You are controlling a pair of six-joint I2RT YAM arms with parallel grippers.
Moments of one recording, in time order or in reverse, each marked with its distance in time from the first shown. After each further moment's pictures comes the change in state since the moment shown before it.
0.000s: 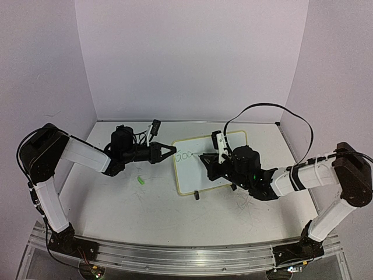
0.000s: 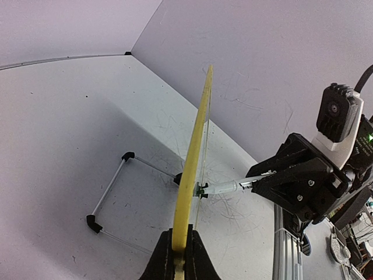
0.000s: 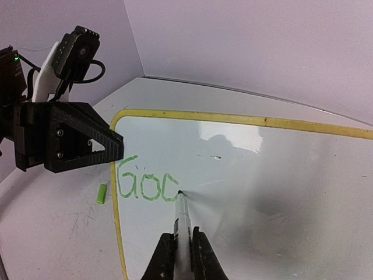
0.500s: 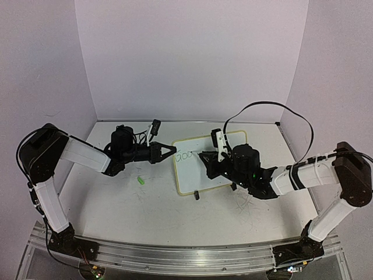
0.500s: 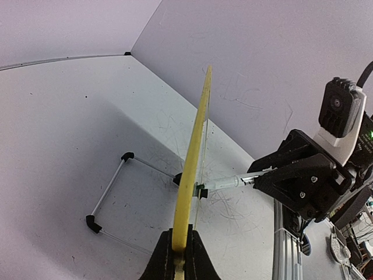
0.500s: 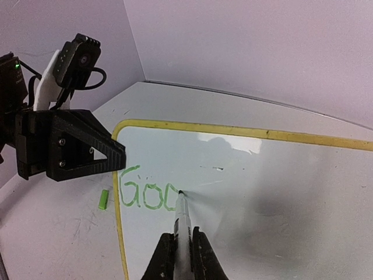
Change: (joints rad) left arm 0.000 -0.004 0.000 -0.002 -0.001 0.001; right arm -0.001 0.003 0.018 0.000 0.000 0.000
